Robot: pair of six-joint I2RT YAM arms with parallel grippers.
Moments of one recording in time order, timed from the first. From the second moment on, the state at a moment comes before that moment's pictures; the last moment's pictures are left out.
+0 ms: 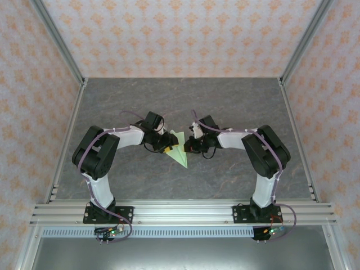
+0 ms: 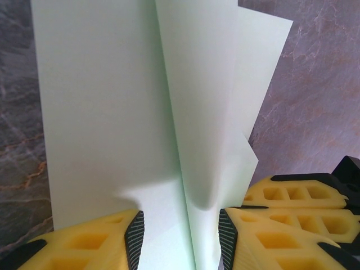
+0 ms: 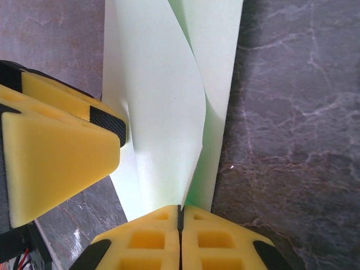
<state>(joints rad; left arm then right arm) -0.40 1.84 0.98 -0.24 0.55 -0.85 0.55 1.86 0.96 -0.13 -0.61 0.53</state>
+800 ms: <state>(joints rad) -0.40 1.84 0.98 -0.24 0.55 -0.85 0.55 1.88 0.99 -0.18 -0.59 0.50</state>
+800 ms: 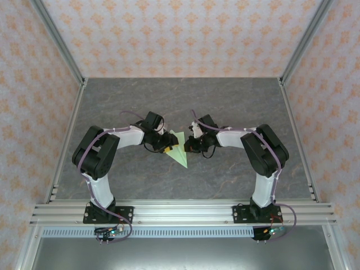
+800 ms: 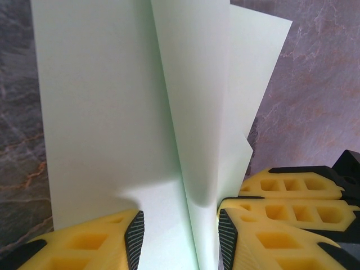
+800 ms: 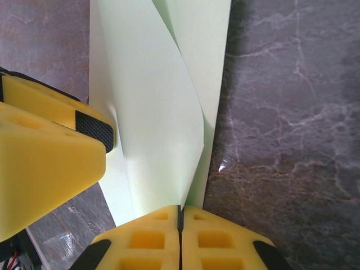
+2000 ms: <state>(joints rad) -0.41 1.97 1.18 -0.30 0.56 -0.79 0.59 1.91 1.11 -0.37 -0.48 0.43</state>
